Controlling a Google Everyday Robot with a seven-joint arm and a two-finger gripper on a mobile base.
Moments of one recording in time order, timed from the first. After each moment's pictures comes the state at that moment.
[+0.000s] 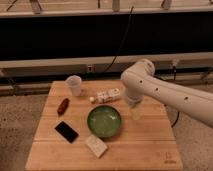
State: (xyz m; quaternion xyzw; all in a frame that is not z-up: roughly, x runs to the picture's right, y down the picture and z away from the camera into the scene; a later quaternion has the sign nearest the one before) arm 0.129 0.101 0.722 -0.29 -0.05 -0.17 0.94
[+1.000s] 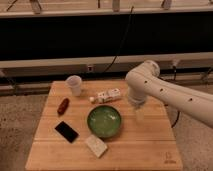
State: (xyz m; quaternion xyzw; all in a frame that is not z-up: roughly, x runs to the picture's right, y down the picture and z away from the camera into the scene) arm 0.146 0.108 0.725 -0.30 -0.06 -0.16 0.94
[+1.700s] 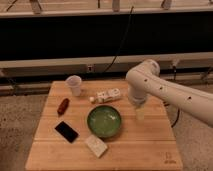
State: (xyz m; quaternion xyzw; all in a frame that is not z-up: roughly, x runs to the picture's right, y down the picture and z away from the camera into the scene) arm 0.150 0.108 0.728 -0.31 -0.06 -0.18 0.93
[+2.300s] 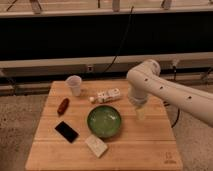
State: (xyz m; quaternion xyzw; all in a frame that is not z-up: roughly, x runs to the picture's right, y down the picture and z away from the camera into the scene) arm 0.155 0.111 0.729 -0.32 -0.06 -0.19 0.93
